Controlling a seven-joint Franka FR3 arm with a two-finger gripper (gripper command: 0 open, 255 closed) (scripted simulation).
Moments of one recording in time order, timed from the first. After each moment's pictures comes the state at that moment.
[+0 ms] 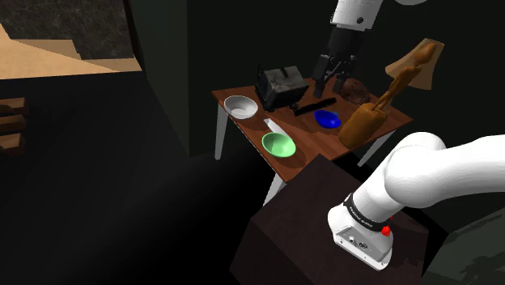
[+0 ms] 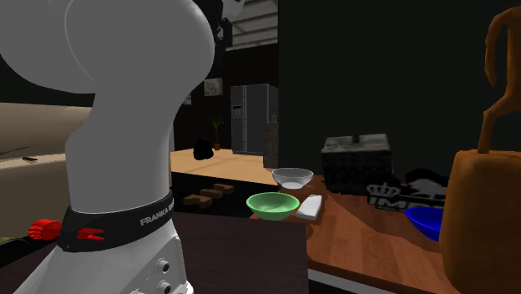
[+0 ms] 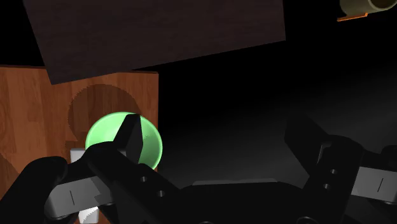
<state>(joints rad) 0.01 -0.76 -0.02 -2.43 0.07 1.51 0.16</state>
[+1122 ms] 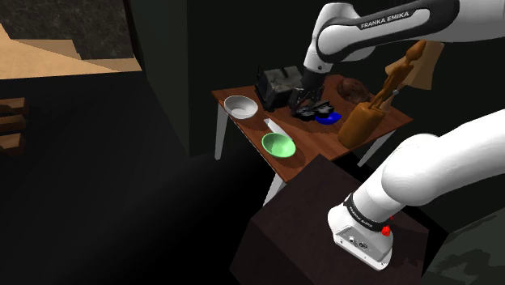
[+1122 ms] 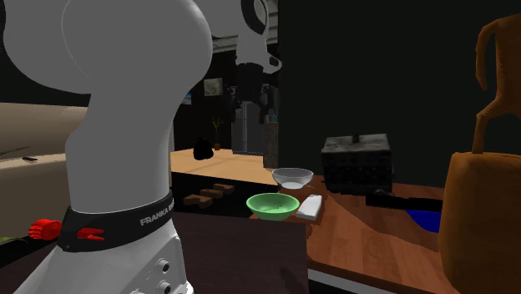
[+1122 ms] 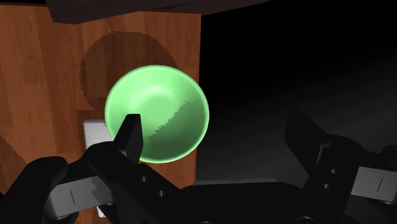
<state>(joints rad) -0.07 -0.43 -0.16 -2.58 -0.04 2.04 0.00</state>
